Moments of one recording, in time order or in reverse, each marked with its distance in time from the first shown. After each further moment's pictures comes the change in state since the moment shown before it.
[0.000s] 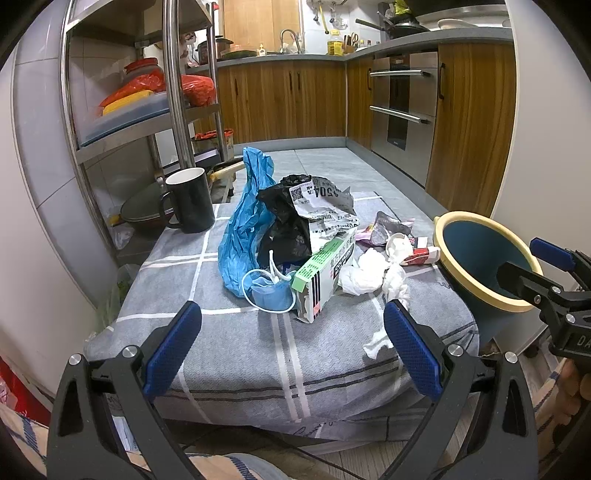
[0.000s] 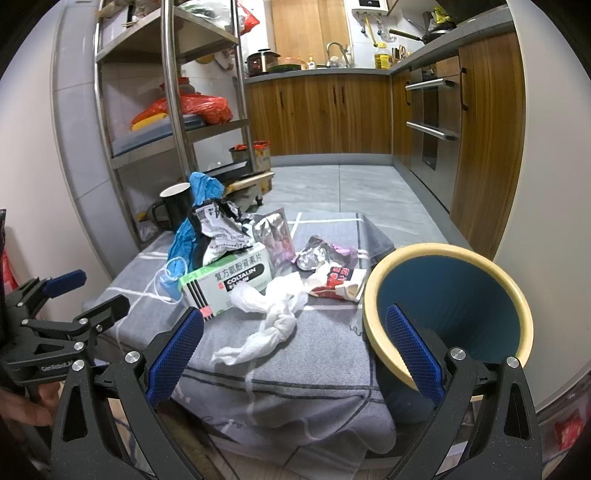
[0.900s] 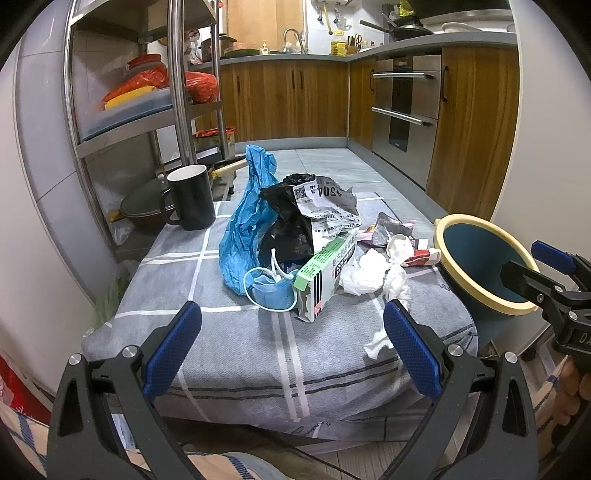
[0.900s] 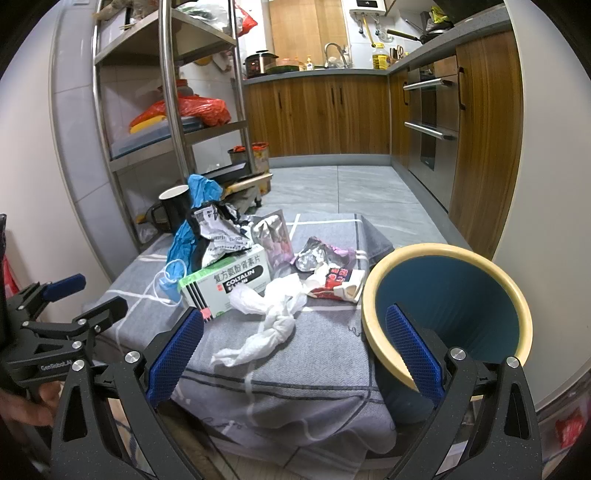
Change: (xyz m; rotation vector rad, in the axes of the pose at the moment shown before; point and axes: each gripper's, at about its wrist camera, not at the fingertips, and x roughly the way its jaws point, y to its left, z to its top) left arm 0.002 0.000 -0.002 -0.013 0.006 -0.002; right arm -0.003 -0.002 0.002 0.001 -0.002 0.002
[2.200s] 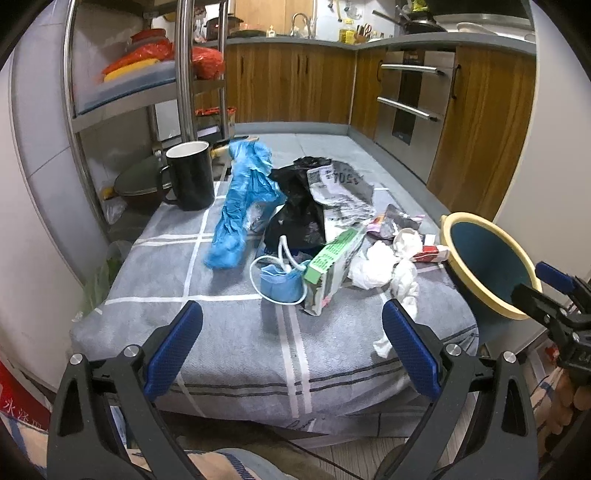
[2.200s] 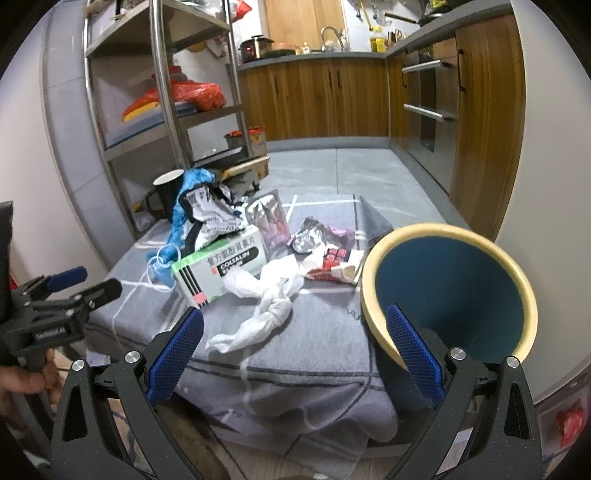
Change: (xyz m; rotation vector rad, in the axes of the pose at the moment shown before) left arm 0.023 0.024 0.004 -0.069 0.077 -0.045; right arm 0.011 -0.010 -0.004 0.025 0.073 0.003
